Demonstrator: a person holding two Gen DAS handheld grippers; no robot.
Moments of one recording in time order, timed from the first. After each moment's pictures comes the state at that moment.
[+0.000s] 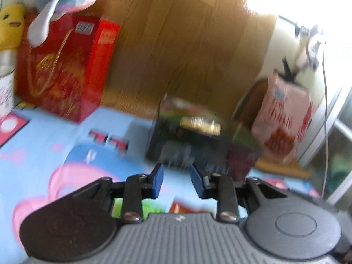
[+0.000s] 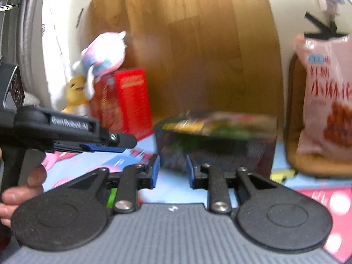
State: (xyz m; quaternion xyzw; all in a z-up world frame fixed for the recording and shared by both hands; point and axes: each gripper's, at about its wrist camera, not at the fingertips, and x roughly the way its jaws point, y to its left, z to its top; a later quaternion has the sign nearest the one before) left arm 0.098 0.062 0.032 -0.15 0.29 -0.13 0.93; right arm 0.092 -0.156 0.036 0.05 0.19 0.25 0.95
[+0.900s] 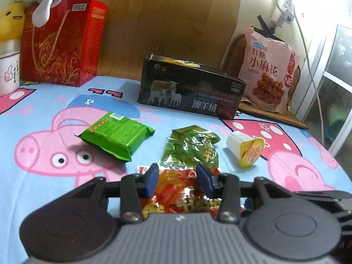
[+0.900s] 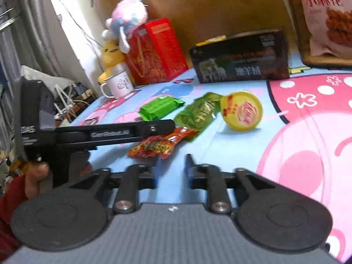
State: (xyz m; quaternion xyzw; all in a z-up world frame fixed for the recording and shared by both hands) left arm 0.024 0.039 -0.008 -0.08 0.31 -0.15 0.94; right arm 0.003 -0.170 -0.007 0.13 0.31 0.32 0.89
